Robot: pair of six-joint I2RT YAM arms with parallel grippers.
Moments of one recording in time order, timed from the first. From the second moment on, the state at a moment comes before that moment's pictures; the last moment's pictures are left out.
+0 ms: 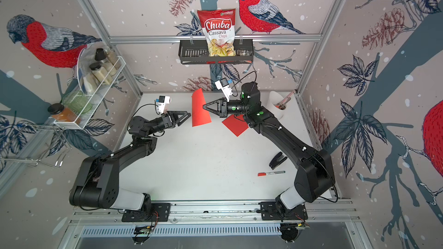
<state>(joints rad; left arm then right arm) -0.10 1.43 0.67 1.16 1.15 -1.32 0.59 1.53 1.33 0.12 -0.99 0.57</state>
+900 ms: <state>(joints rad) -0.10 1.36 0.69 0.97 1.15 -1.19 0.50 1.55 1.31 -0.07 -0.94 0.44</state>
